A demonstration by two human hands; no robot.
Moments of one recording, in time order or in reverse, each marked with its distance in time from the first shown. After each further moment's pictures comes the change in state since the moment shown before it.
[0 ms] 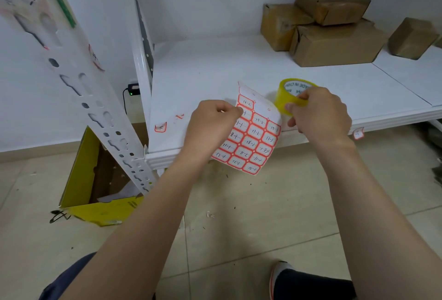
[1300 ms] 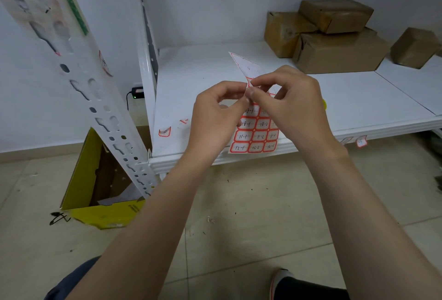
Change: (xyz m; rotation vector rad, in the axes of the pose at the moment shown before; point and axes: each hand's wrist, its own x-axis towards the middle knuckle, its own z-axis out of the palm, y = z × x) left_hand -0.004 0.016 -0.006 -0.256 0.184 0.332; right_hand -0.027 -0.054 -0.011 0.387 0.095 -0.604
